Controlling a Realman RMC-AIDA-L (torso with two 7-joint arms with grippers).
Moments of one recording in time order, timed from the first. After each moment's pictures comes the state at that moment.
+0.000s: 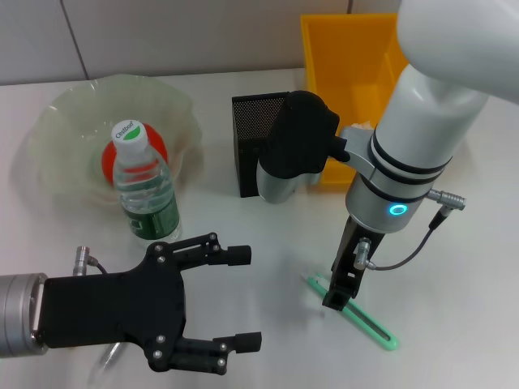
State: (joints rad) left arm -0.38 -2.05 1.24 0.66 1.50 1.78 -1.01; right arm 0.85 2.09 -1.72 -1.09 -2.55 -1.57 2.59
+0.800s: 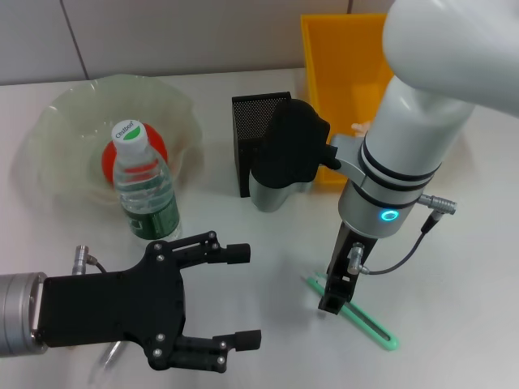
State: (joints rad) left arm -0.38 -2.05 1.24 0.66 1.50 1.78 -1.01; right arm 0.87 2.09 -1.77 -1.05 -2.53 -1.53 2.59
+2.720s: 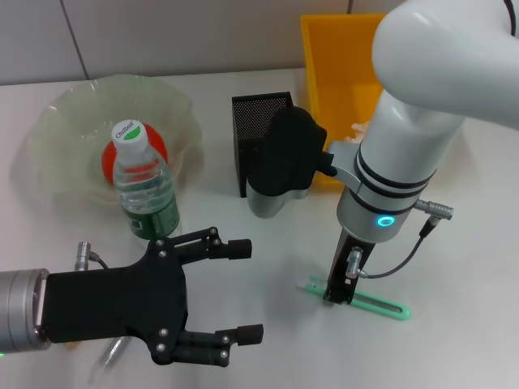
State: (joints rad) left arm -0.39 -2.06 1.24 0.66 1.50 1.77 -1.01; right arm 0.87 2.09 -1.81 -1.04 -2.54 -1.51 2.64
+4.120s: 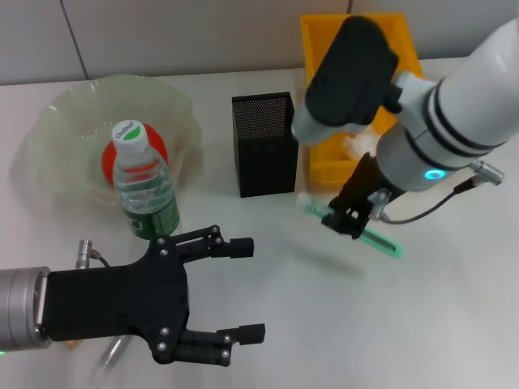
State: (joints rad) left arm -0.39 -2.06 1.24 0.67 1.50 1.78 -1.01; right arm 0.61 2.08 -1.66 -1.53 -2.67 -1.53 2.65
